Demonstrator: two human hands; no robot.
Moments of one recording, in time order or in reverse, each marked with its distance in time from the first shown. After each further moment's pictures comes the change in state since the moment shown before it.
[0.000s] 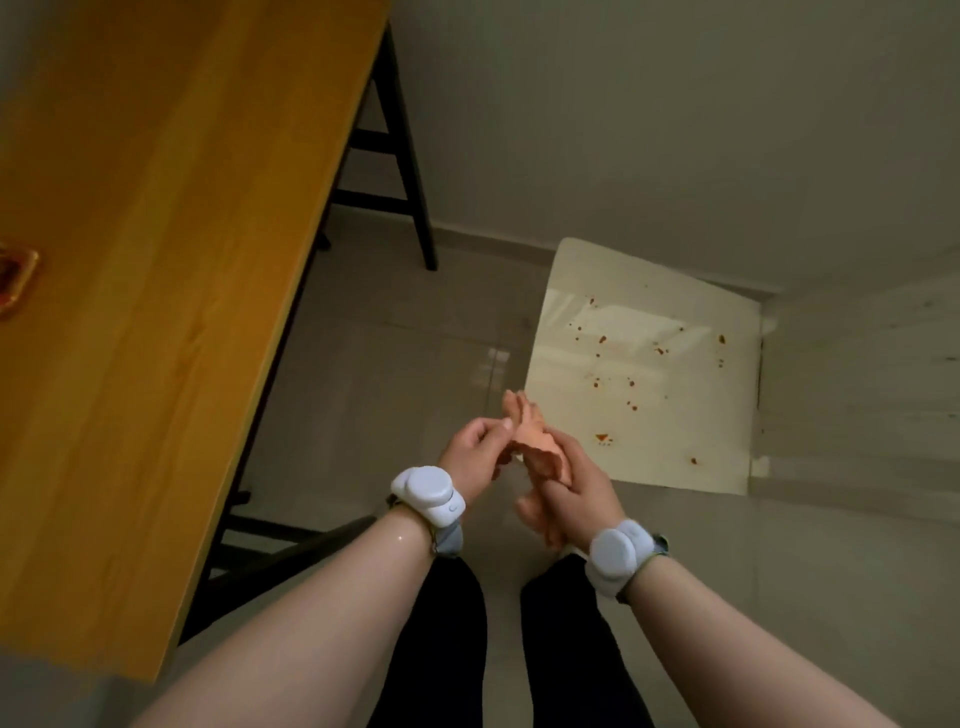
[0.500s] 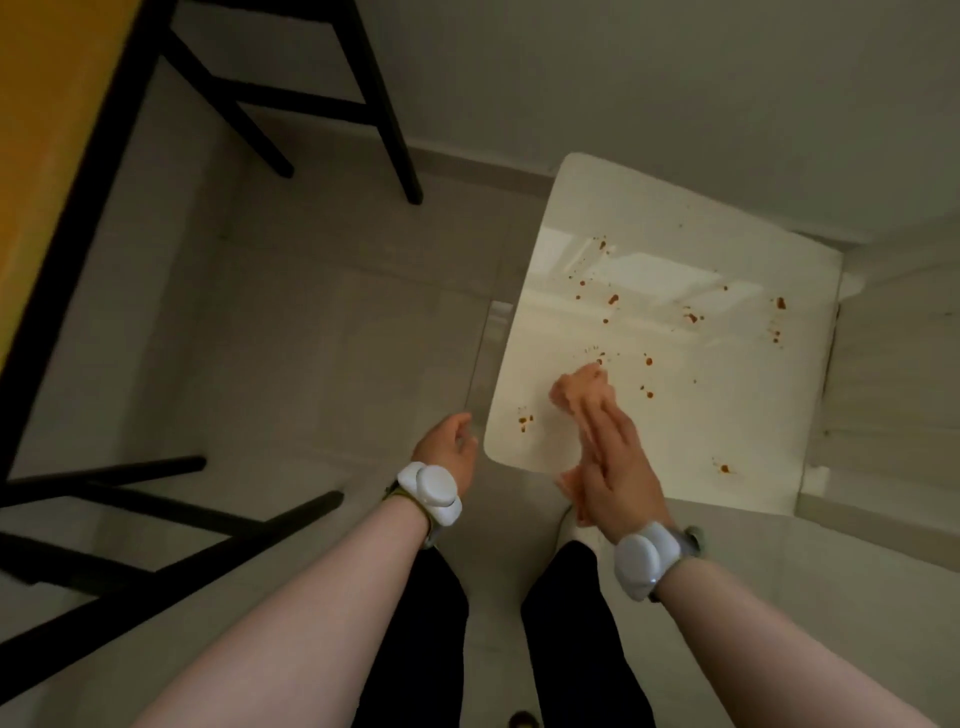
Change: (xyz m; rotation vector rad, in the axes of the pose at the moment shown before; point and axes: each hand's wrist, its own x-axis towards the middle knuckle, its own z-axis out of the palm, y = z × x) left_hand 0.143 -0.104 0.039 0.574 0.124 -0.098; right_hand 0.122 0.152 -0.048 -0.351 0.098 -0.261
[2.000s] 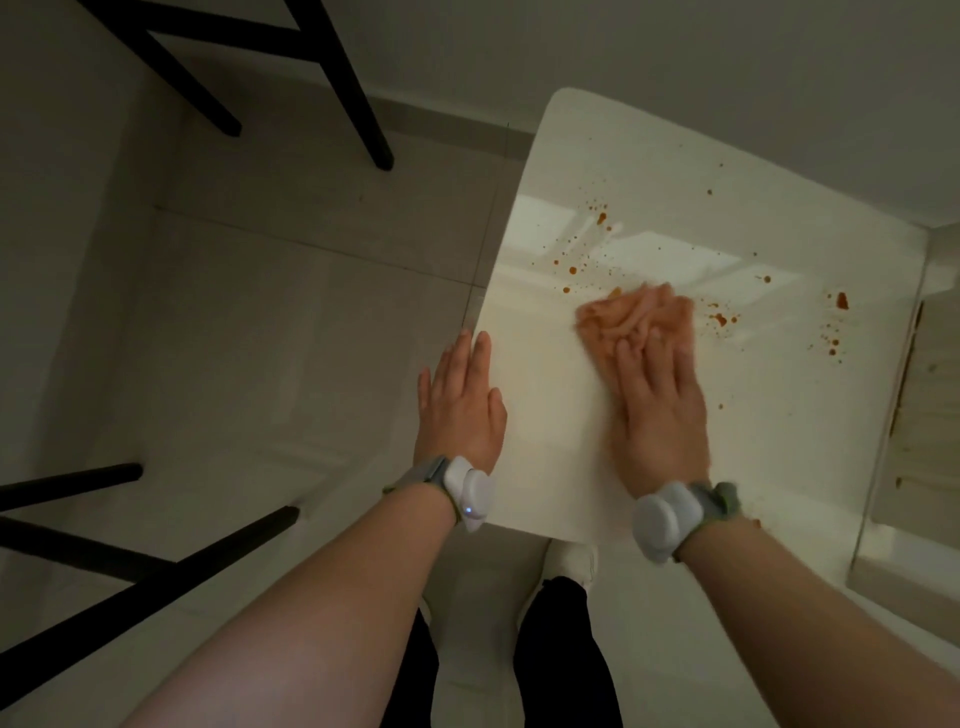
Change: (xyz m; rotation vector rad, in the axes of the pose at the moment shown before) left_hand 0.103 0.034 0.071 0.419 0.317 0.368; right_hand 0.113 0.093 -0.004 -0.541 0.213 -0.143
